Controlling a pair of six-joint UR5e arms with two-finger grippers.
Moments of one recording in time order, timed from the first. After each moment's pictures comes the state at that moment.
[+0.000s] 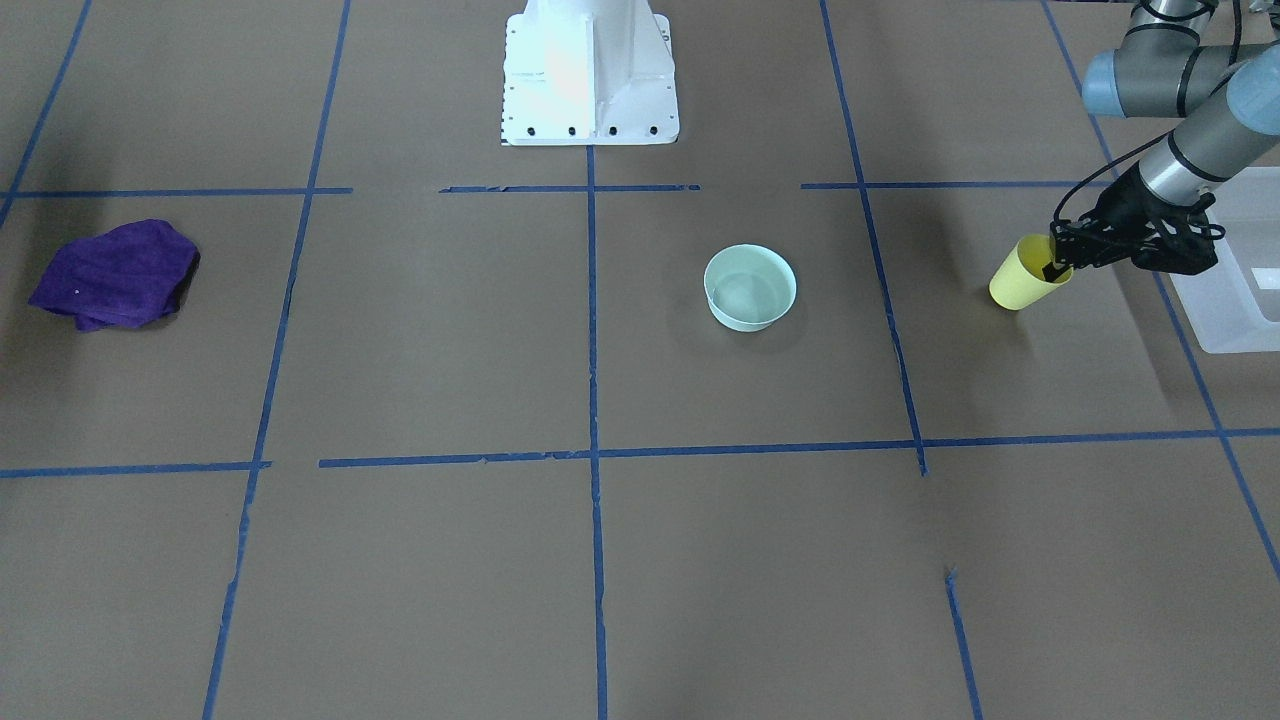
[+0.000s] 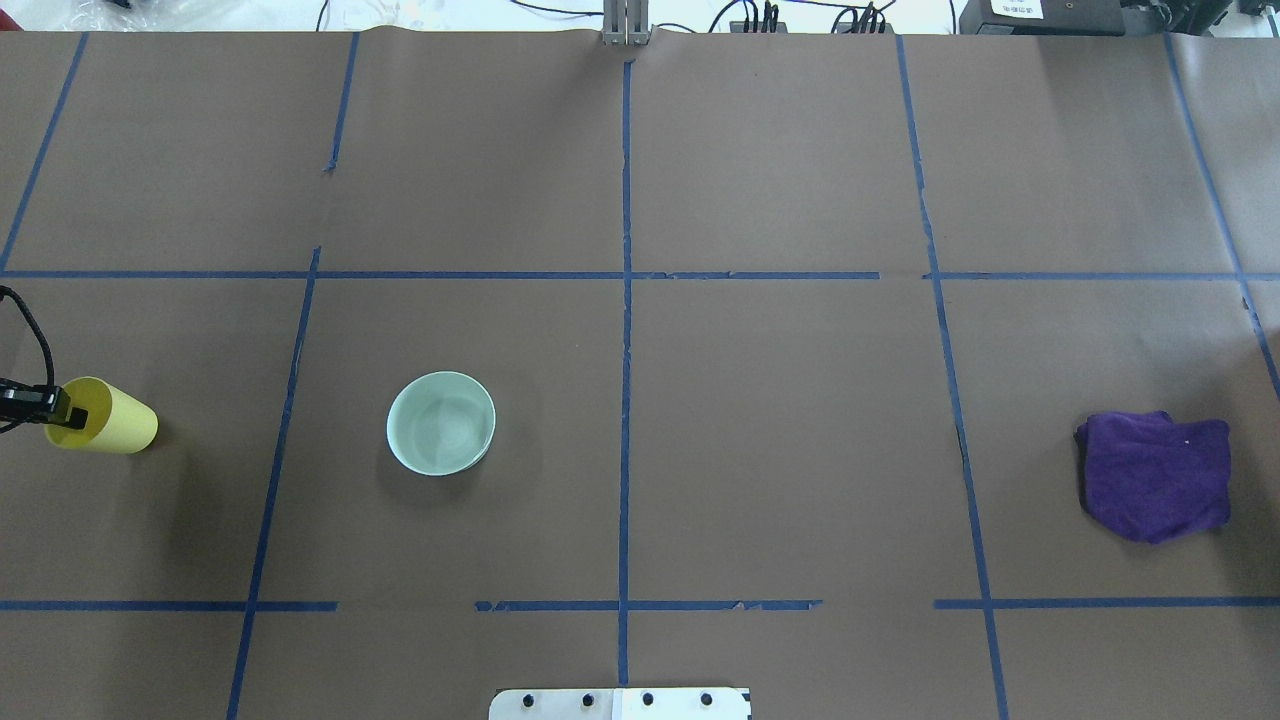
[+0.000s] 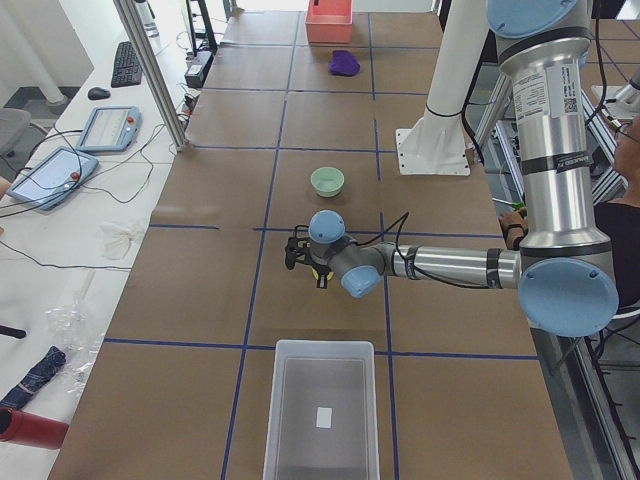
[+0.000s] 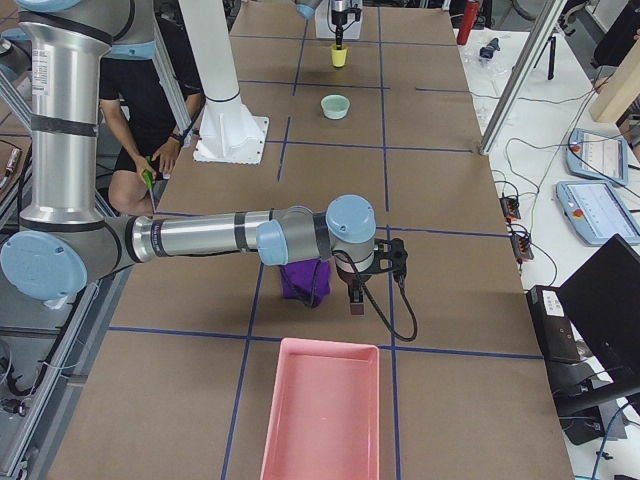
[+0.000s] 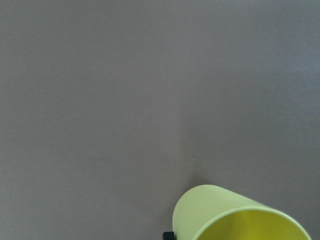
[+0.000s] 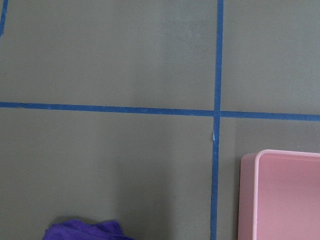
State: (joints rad) left arm -0.96 -1.38 -1.71 -2.36 -2.27 -0.86; right arm 1.54 -1.68 1.80 -1.48 2.41 0.14
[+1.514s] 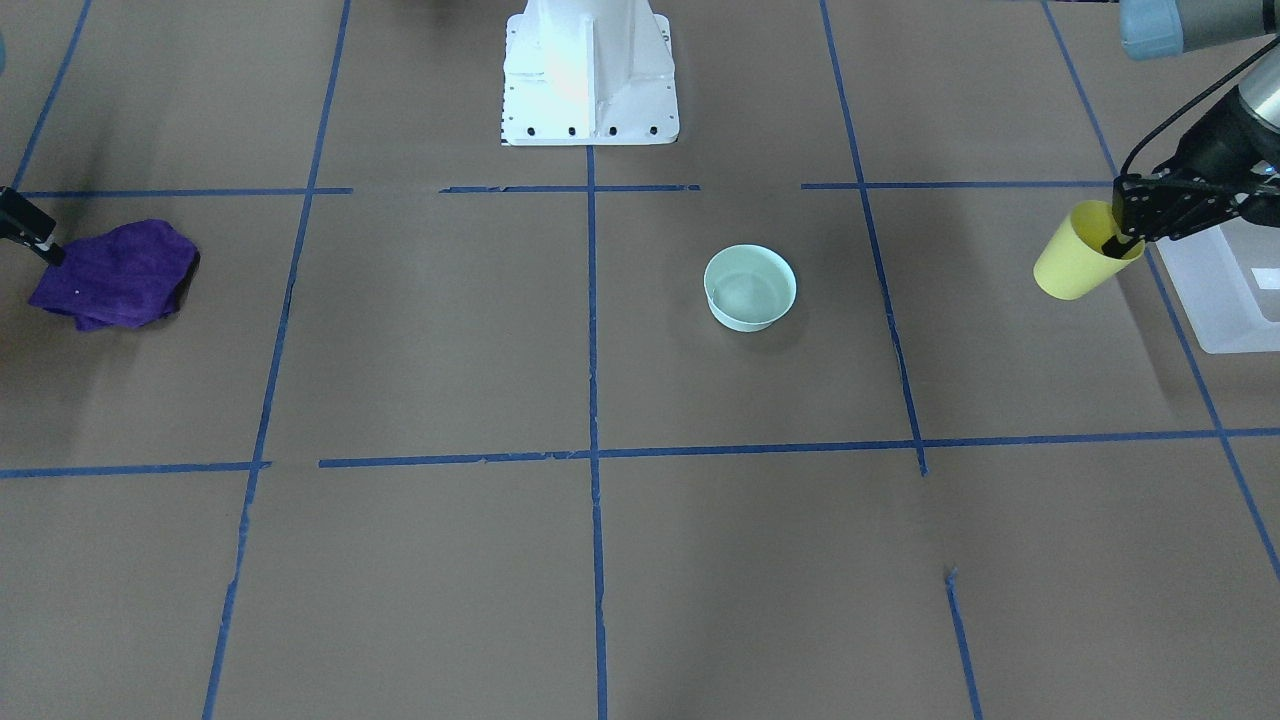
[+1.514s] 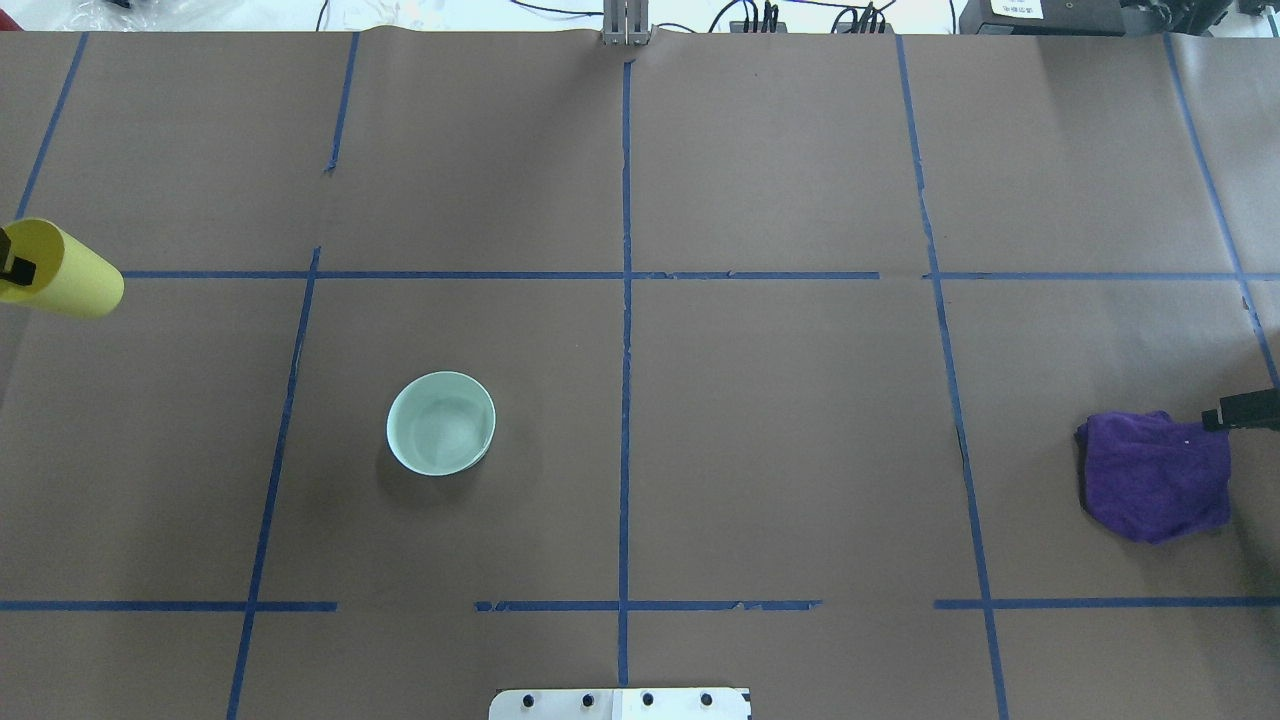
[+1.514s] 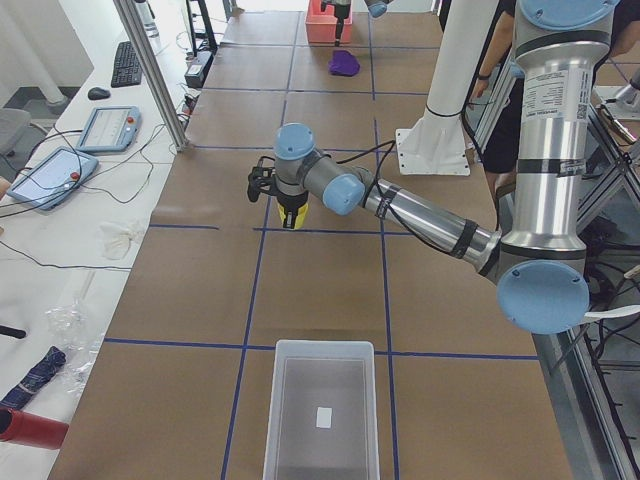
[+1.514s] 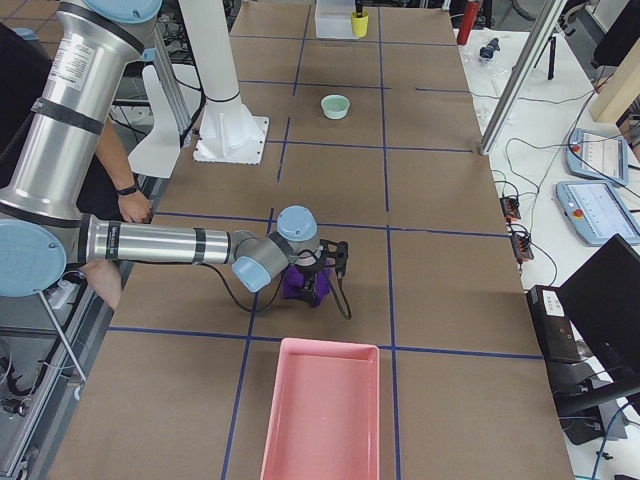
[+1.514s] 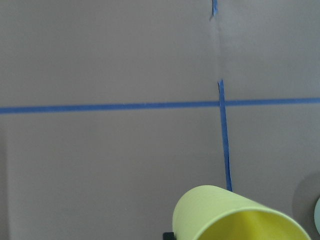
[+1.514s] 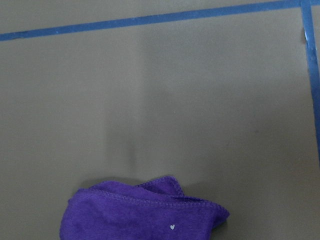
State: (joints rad) left arm -1.25 -1.59 -1.99 -1.69 -2.35 -0.55; right arm 1.02 -1.94 1.79 -0.75 2.20 0.92
